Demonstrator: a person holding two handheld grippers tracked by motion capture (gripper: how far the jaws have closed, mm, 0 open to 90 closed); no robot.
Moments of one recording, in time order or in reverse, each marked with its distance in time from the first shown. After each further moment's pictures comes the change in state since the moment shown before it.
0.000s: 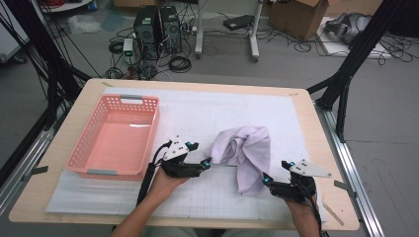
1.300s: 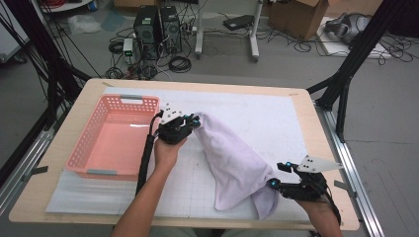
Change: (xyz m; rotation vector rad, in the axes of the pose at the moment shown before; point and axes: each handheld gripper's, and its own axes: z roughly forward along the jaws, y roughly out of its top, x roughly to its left) left arm 0.062 0.048 0.018 -0.053 0.256 -0.120; right arm -0.008 0.030 -0.034 0.065 0.225 -0.133
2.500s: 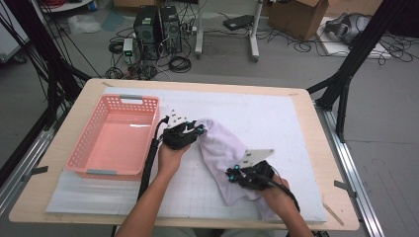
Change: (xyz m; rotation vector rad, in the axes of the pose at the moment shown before) left arm -0.006 -0.018 0.009 0.049 -0.021 -0.051; right arm 0.044 0.049 0.094 0.132 0.217 -0.186
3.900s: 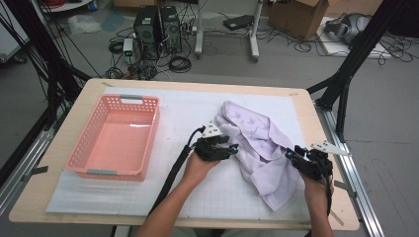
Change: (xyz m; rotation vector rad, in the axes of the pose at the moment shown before) left arm -0.085 -0.012 0.050 0.139 -0.272 0.070; right arm -0.082 -0.104 -0.079 -0.189 -0.575 0.500
